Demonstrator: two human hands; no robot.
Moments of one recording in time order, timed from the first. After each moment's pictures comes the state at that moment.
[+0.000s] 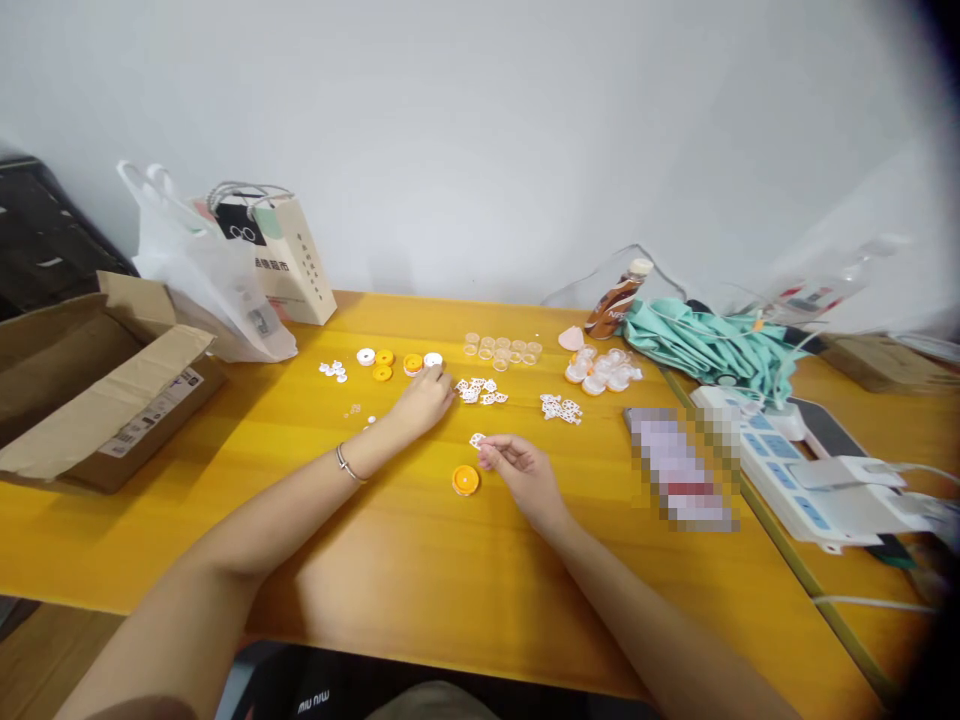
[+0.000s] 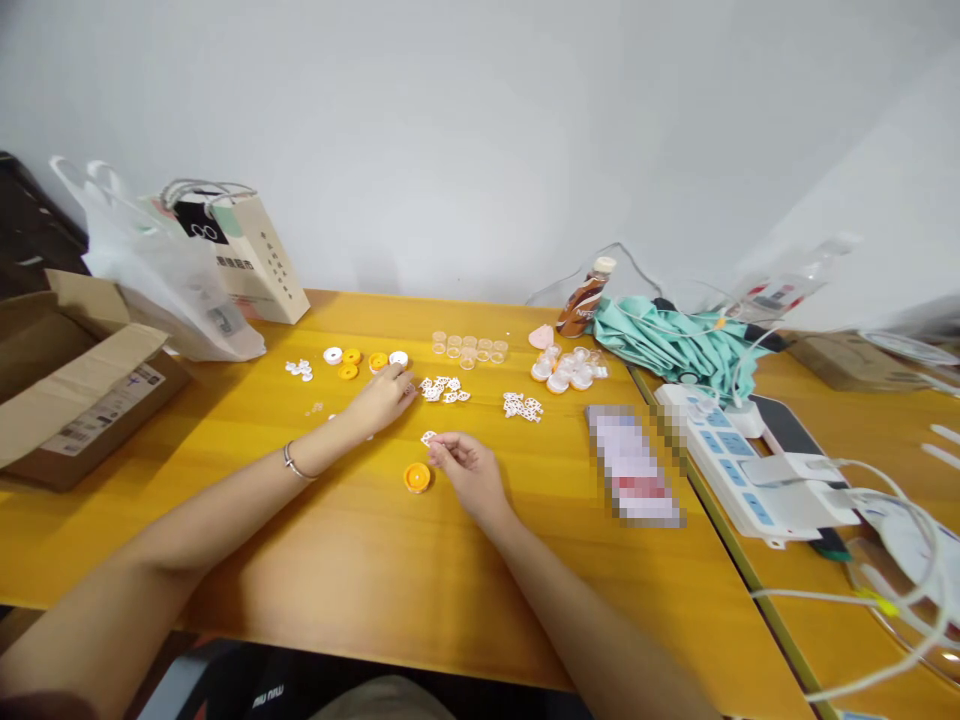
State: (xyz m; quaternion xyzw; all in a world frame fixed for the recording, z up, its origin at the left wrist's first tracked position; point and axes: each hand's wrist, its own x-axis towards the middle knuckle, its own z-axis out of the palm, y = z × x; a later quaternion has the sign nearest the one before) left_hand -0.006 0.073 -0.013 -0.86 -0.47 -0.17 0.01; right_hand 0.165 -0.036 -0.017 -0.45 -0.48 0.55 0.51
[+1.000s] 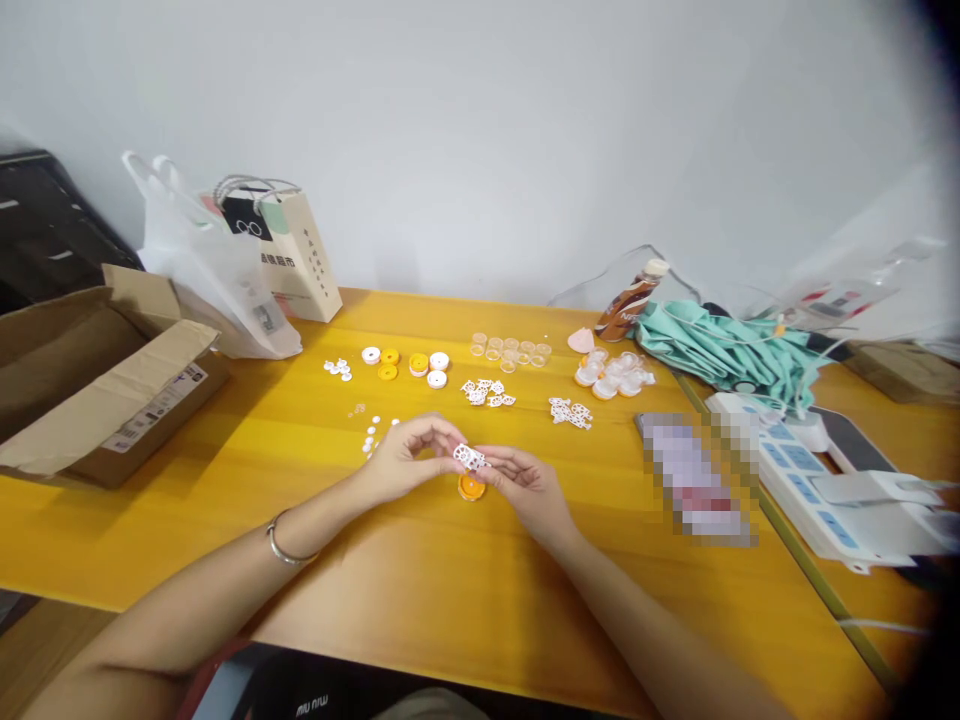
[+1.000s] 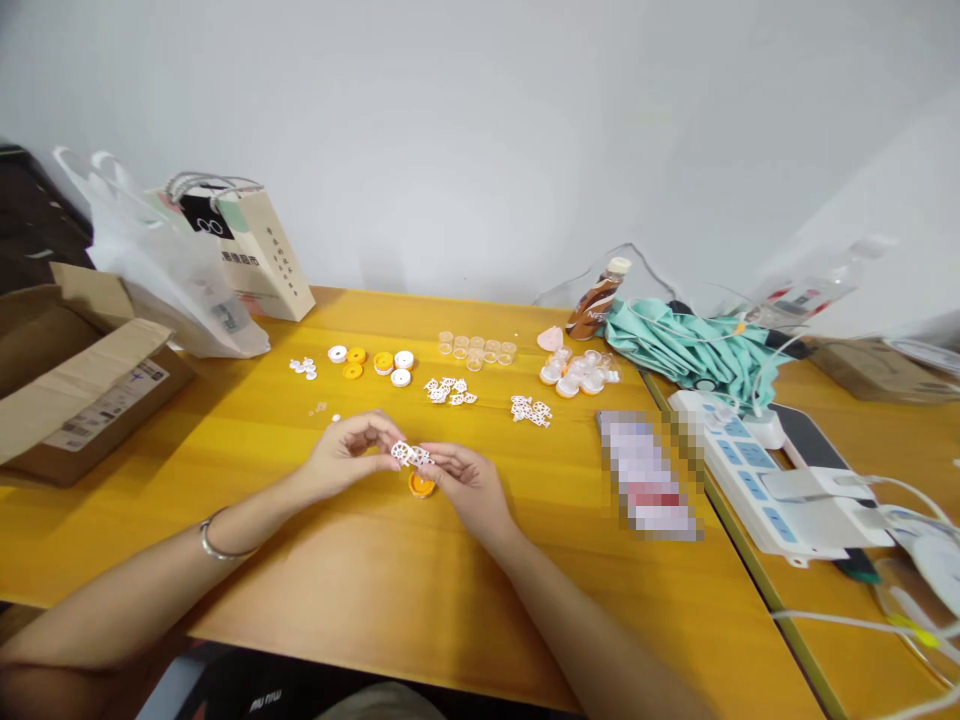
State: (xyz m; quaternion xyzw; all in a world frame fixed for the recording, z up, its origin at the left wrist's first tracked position) left_hand -0.027 -0.021 0.017 -0.69 -0.32 -0.42 -0.49; right_hand 0.160 -0.045 -0.011 -0.39 -0.48 0.61 0.49
